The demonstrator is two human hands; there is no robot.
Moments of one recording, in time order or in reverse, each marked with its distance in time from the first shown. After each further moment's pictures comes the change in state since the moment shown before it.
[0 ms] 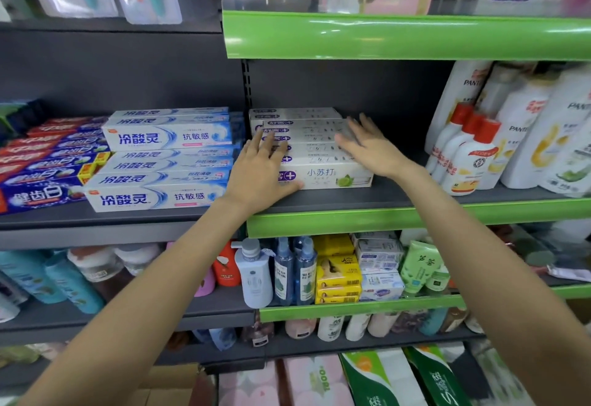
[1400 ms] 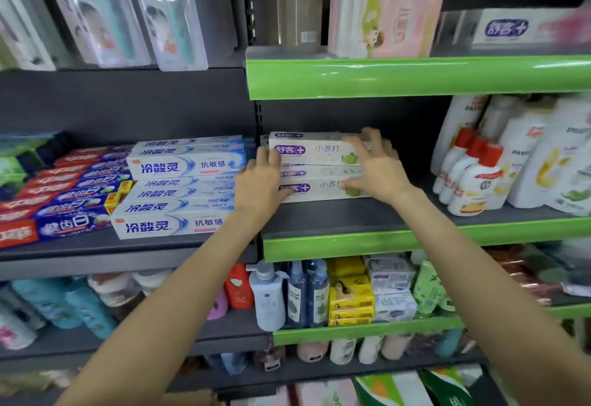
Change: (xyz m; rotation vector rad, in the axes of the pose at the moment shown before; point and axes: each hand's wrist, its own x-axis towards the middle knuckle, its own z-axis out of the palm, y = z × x) left_hand 0.015 -0.014 -0.013 0.026 0.109 -0.161; right_hand -0.005 -0.022 0.002 -0.302 0.272 -0.110
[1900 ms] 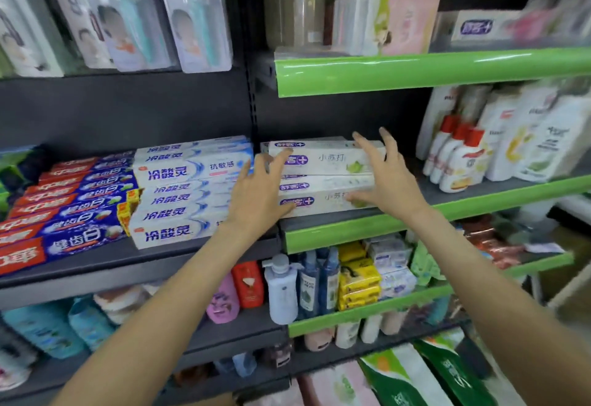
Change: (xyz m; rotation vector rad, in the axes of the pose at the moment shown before) left_hand -0.037 -0.041 -0.027 -0.162 -0.011 0.238; right_hand -0.068 -0.044 -0.011 0.052 0.101 0.134
